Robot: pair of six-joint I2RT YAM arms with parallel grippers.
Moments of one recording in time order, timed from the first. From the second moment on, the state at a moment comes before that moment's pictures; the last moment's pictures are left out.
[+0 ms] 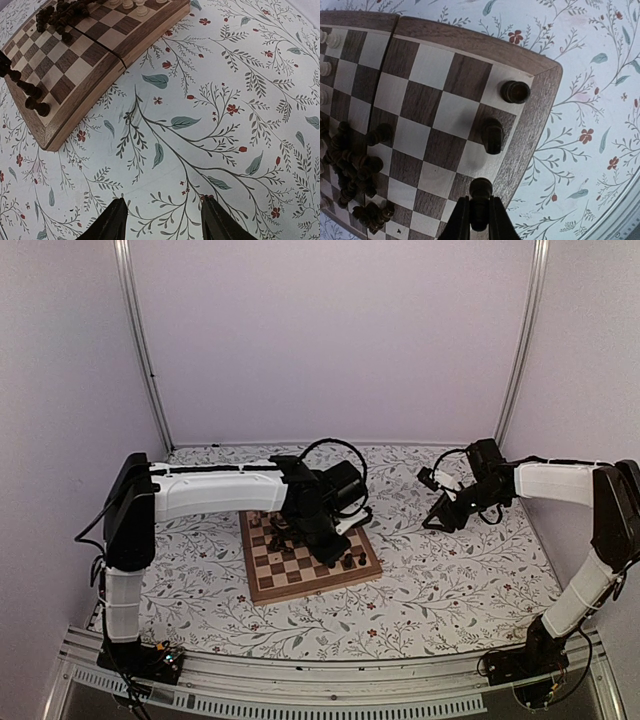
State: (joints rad) left arm -1.04 2.08 1.73 -0.92 -0.06 -0.06; right arm 0.28 1.62 1.00 -0.42 -0.49 -0.57
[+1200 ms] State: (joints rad) left arm -1.04 2.14 1.75 -0.90 -0.06 -0.08; right arm 0.28 1.63 1.01 -0.43 -0.49 -0.57
